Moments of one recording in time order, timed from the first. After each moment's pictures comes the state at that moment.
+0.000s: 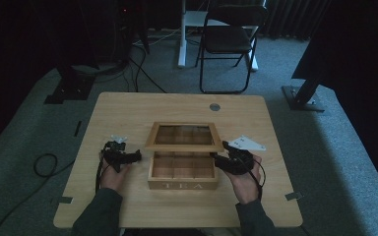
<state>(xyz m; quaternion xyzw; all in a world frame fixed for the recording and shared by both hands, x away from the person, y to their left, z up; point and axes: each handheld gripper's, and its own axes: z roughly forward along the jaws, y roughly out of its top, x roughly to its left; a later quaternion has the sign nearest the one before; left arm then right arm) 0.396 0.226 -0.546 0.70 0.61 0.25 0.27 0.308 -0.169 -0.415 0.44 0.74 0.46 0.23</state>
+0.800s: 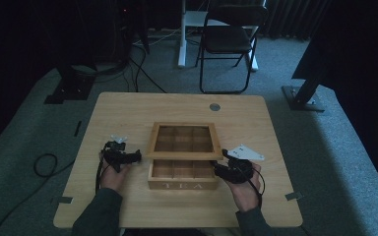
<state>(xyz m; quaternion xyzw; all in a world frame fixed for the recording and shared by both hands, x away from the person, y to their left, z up) 0.396 0.226 -0.546 0.70 0.61 0.25 0.27 0.293 -0.170 -0.435 0.43 0.75 0.45 0.22</state>
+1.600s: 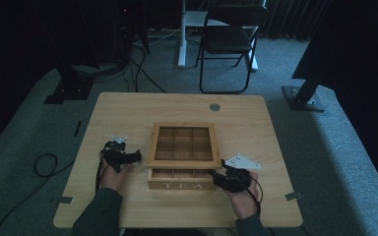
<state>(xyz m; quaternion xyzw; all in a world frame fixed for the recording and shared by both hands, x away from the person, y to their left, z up) 0.396 0.226 -0.546 0.70 0.61 0.25 0.27 0.280 -0.169 -0.461 0.43 0.76 0.44 0.20</state>
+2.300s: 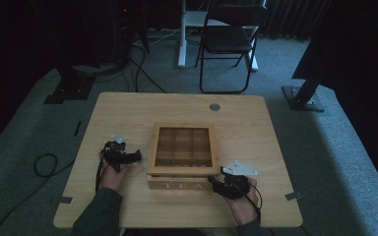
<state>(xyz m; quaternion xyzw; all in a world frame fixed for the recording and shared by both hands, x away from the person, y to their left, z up) 0.396 0.226 -0.546 0.70 0.61 0.25 0.27 0.269 -0.168 -0.479 0.43 0.78 0.42 0.19</state>
